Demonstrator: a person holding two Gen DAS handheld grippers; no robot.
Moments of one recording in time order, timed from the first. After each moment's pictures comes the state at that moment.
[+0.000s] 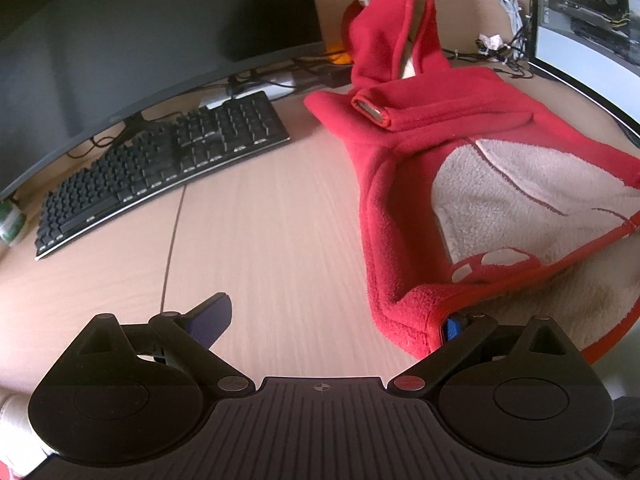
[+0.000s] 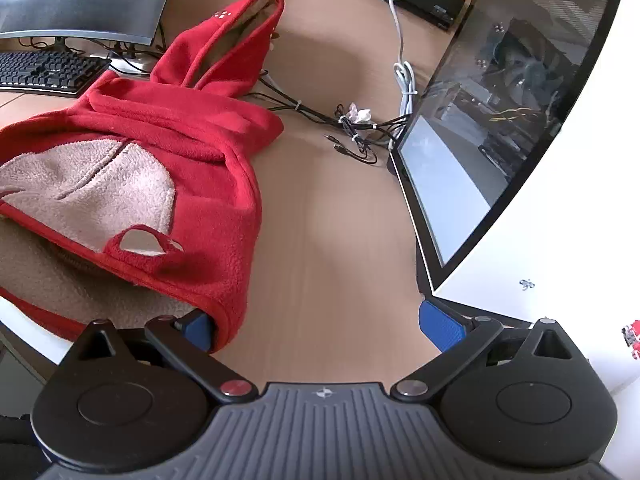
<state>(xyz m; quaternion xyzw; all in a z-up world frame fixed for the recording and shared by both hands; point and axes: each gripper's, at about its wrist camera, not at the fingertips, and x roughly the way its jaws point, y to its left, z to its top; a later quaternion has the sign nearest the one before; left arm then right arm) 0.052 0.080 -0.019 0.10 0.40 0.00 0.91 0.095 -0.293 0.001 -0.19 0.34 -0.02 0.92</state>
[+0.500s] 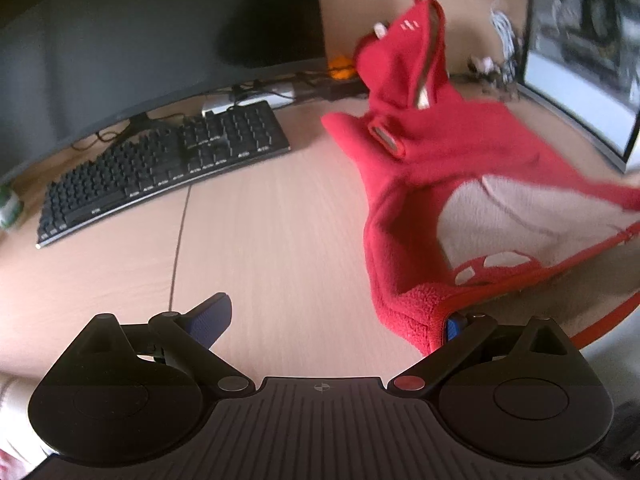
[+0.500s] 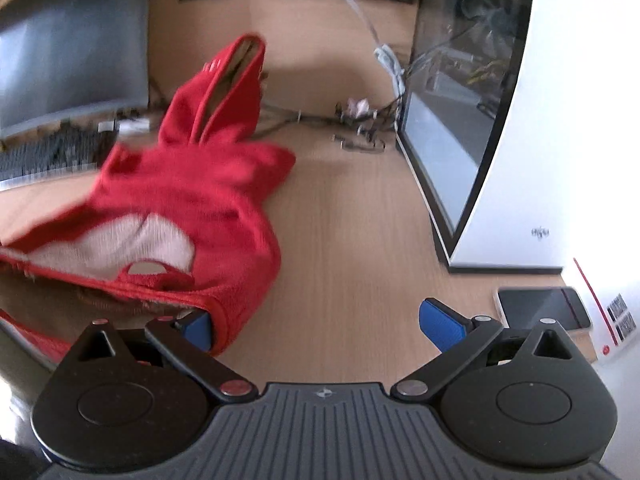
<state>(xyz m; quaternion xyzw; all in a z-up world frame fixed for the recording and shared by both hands) 0.041 0.102 0.008 0.05 0.39 -0.02 0.92 0.098 -0.334 0.049 -0.03 0.35 0.02 0.94</state>
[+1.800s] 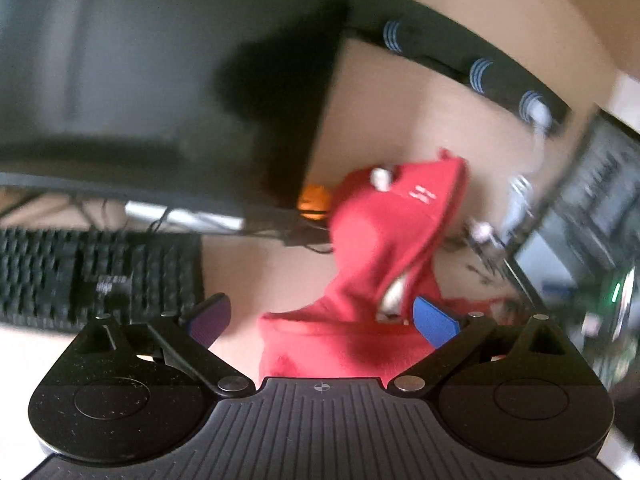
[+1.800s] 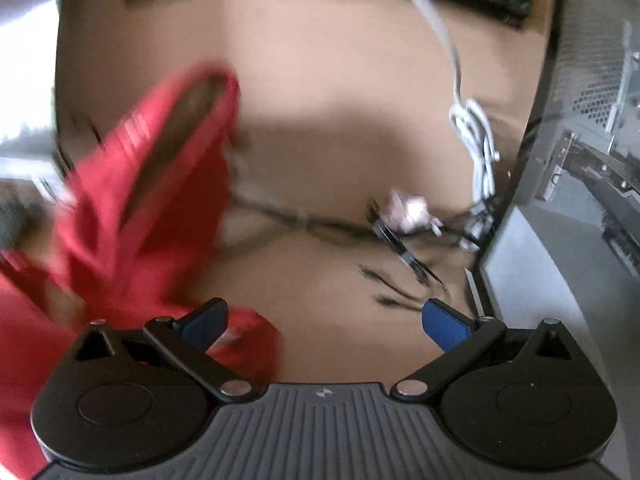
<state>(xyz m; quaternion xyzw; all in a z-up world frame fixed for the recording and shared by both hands) 0.236 0.082 0.070 -0.11 0.33 -0.07 0.93 0.381 -0.324 0.029 -0.03 0.30 0.09 0.95</state>
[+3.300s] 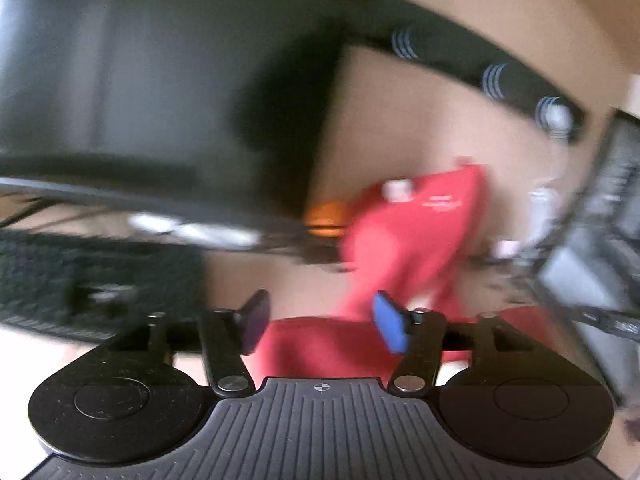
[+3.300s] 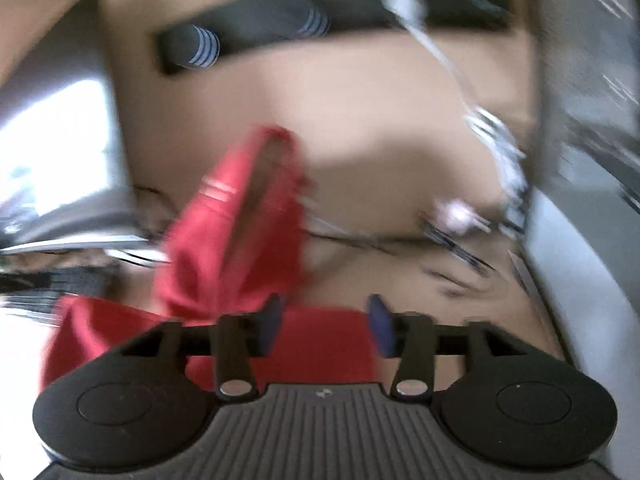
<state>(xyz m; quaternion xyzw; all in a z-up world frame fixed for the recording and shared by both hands) 0.244 0.055 0.045 -0.12 0.28 -0.04 0.95 0.332 -0.297 0.052 0.05 0.27 0.16 0.95</state>
